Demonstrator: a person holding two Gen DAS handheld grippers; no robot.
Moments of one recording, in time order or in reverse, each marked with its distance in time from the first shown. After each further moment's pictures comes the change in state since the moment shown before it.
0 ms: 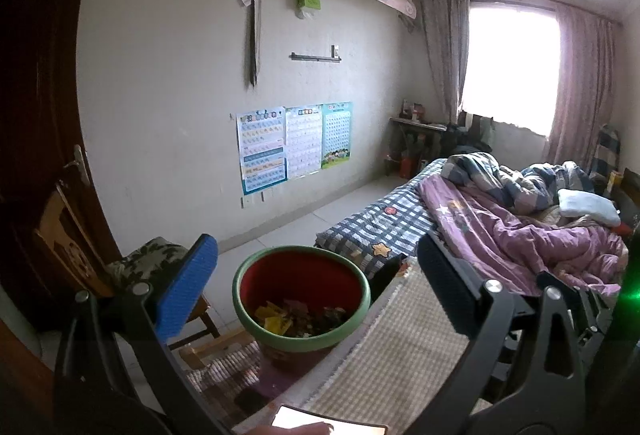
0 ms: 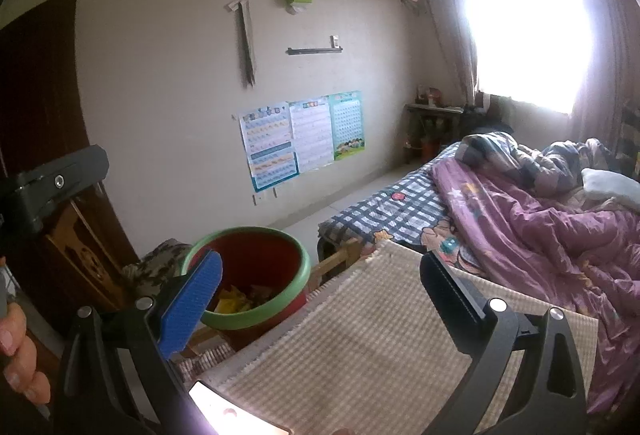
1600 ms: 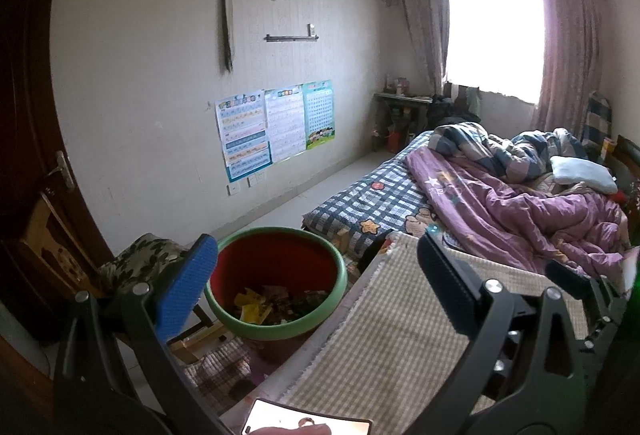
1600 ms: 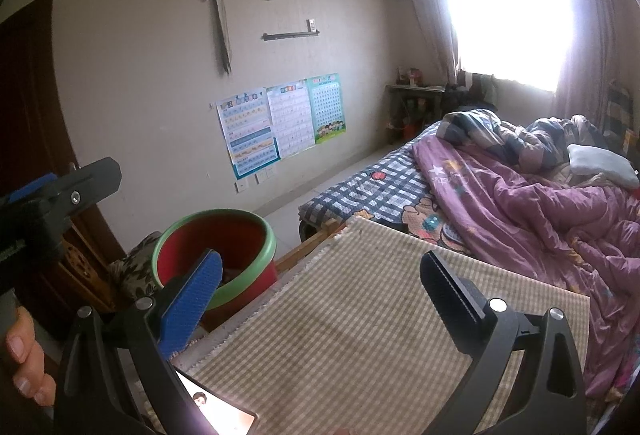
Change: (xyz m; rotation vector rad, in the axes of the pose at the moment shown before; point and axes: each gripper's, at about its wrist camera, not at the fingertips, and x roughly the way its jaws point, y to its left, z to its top) left arm 0.025 -0.039 -0.016 0.075 0.075 -0.030; right arm 0.006 -0.038 -0.020 0.043 0.056 -0.051
